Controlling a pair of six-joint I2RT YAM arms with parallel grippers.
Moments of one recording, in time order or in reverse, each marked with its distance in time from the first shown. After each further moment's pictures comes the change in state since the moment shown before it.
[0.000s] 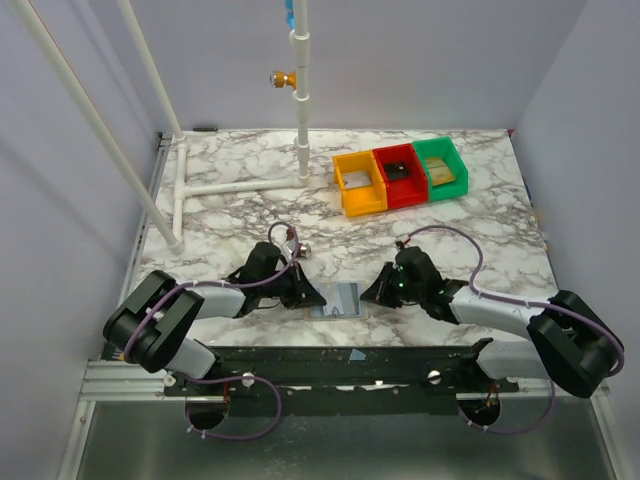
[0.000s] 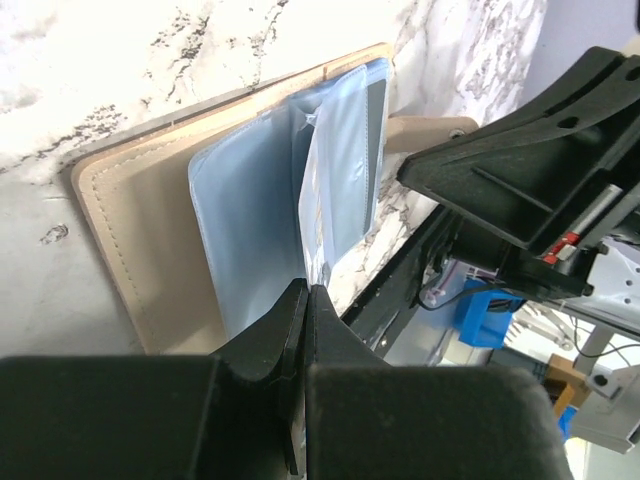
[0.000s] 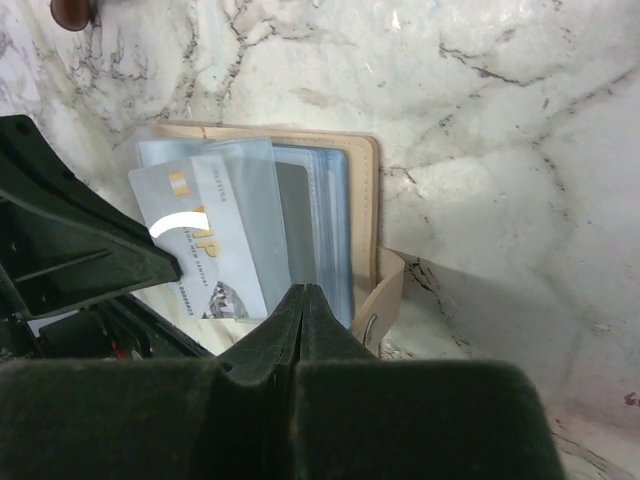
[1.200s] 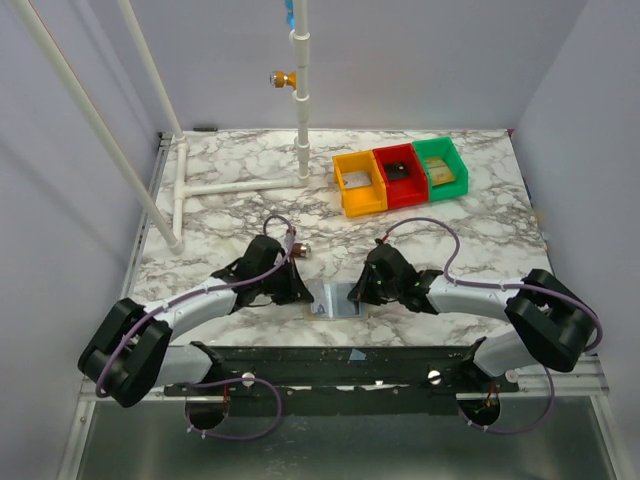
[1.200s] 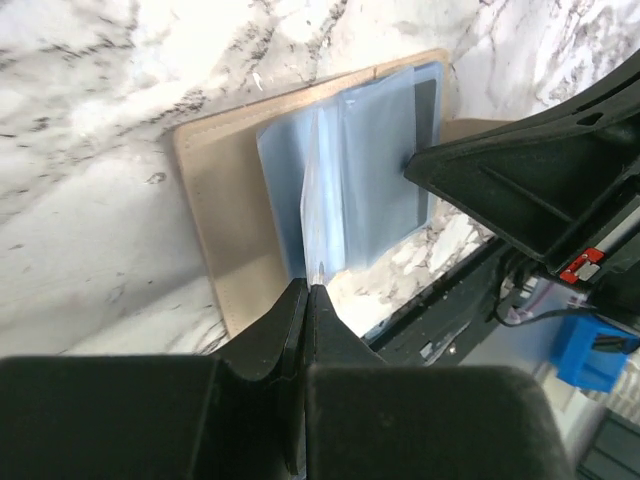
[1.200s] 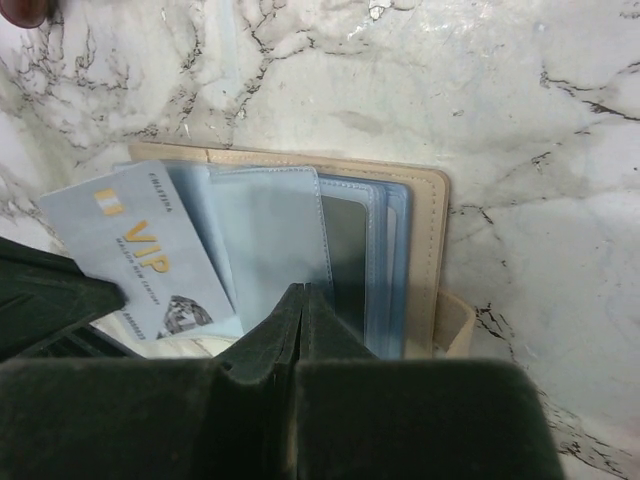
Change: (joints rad) left arm -0.018 -0.188 0.121 -0.458 -0.172 0.209; right arm 0.134 0.171 0.183 -0.106 0.177 -0.002
